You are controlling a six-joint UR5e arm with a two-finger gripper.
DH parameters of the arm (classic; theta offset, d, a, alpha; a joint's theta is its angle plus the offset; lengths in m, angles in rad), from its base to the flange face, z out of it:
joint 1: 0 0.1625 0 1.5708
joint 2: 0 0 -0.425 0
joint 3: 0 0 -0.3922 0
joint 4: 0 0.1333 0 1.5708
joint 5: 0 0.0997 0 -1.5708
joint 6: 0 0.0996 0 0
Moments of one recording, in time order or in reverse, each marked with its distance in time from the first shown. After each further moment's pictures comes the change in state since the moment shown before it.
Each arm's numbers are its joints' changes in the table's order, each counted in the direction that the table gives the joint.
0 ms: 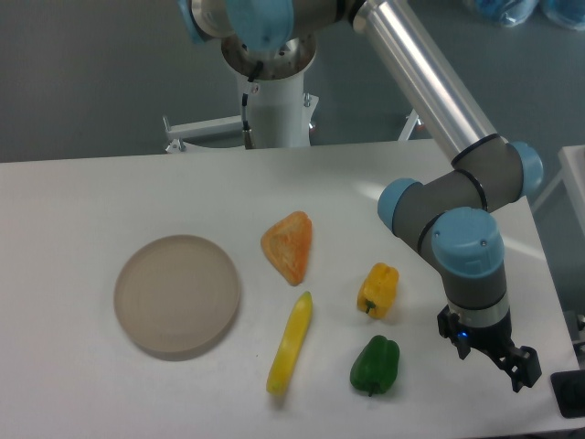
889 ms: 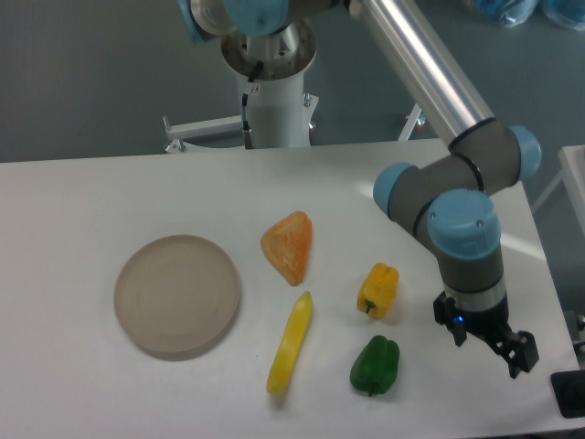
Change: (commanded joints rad) arm 0.035 0.184 -0.184 -0.092 -0.038 -0.021
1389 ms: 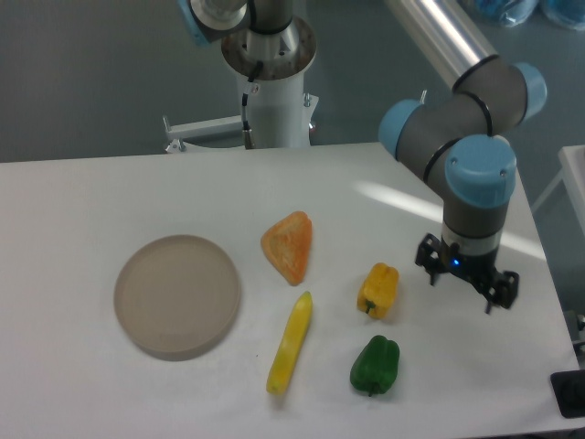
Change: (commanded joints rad) arm 0.057 0.135 -0.210 -0.165 -0.190 -0.202
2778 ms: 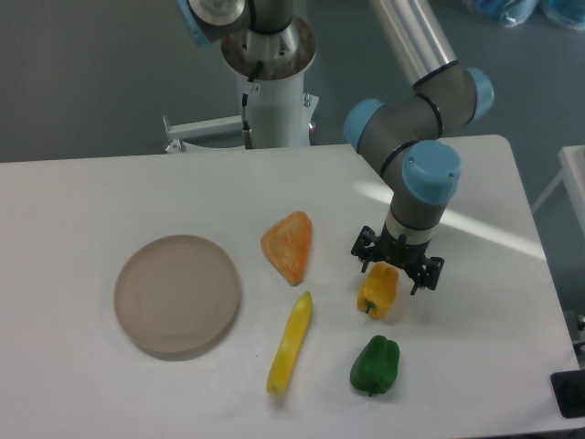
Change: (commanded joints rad) arm -0.054 0.022 -0.232 0.167 -0.022 -0.068
